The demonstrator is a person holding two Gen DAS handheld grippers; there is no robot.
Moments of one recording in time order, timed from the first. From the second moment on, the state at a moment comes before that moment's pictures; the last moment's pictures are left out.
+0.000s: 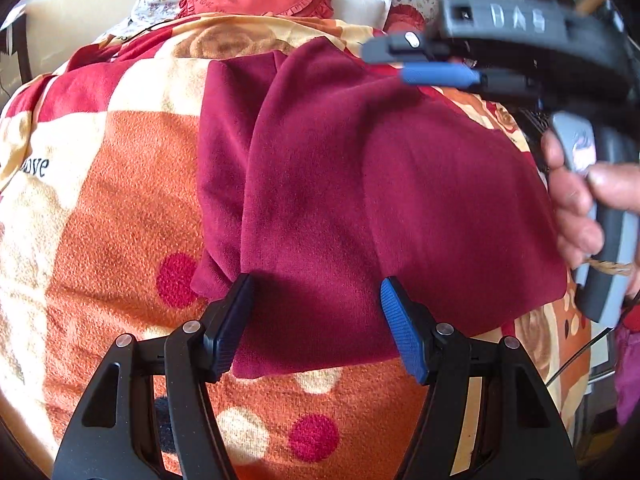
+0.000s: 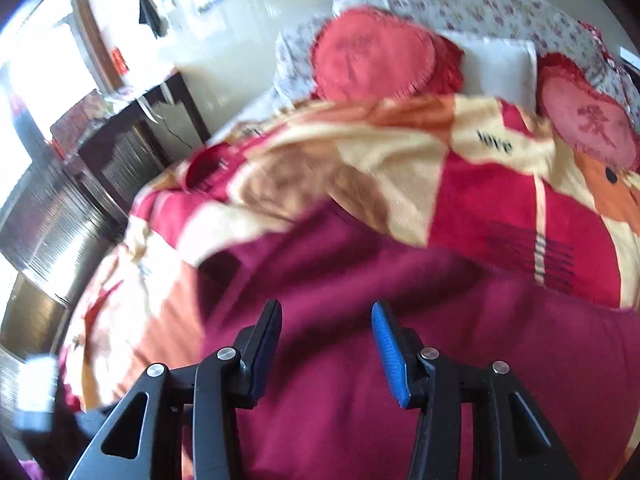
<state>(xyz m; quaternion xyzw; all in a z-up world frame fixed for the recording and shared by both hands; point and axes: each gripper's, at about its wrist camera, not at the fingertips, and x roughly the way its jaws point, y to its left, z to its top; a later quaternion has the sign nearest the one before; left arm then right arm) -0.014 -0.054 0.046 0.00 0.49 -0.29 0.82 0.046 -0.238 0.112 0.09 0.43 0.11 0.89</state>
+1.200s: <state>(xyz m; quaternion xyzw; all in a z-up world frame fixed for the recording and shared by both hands) -0.026 0.015 0.035 -0.15 0.51 -0.28 0.80 0.100 -0.163 0.086 0.07 0.53 0.13 0.84</state>
